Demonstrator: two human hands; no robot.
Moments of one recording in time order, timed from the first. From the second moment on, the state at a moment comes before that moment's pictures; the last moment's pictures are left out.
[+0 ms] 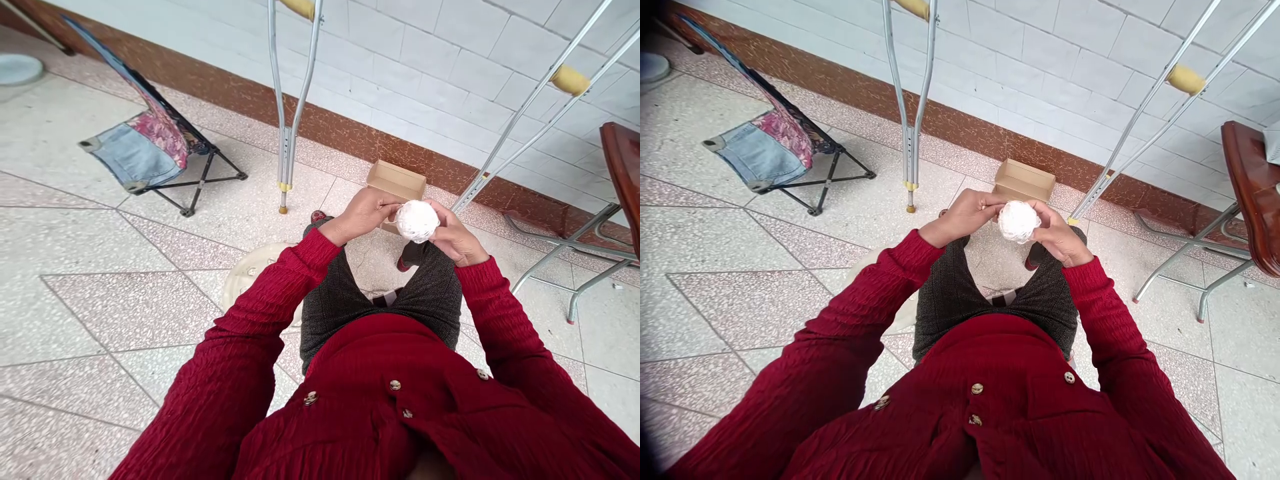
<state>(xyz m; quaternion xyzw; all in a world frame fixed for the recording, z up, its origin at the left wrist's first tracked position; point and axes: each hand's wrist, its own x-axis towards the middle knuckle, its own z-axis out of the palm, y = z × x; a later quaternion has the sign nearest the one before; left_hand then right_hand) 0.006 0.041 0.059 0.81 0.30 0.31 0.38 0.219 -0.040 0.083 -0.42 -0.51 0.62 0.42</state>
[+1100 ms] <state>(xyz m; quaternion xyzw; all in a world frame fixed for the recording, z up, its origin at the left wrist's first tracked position) 0.002 0.034 0.030 0.76 0.30 0.31 0.48 0.207 -0.042 0.073 -0.40 -0.45 0.67 0.44</state>
